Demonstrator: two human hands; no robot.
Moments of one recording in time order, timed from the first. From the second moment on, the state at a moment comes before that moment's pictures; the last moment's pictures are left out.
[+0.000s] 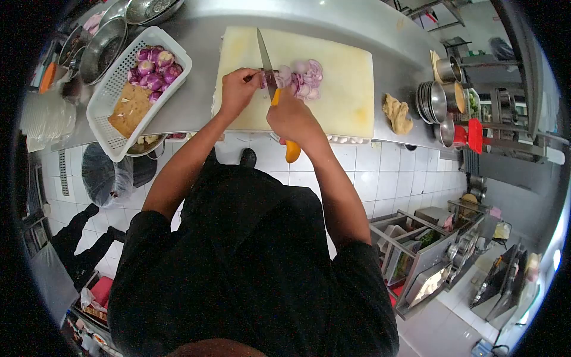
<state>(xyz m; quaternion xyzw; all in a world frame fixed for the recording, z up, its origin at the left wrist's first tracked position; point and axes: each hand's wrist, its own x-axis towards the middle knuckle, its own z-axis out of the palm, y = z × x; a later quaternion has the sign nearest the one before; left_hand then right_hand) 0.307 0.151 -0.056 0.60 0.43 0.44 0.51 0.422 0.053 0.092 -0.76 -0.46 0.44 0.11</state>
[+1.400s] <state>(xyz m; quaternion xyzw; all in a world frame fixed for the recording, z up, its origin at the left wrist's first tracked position) 0.306 0.151 -0.060 0.63 0.46 0.43 0.45 0.411 0.053 0.034 -0.78 -0.49 0.37 0.15</state>
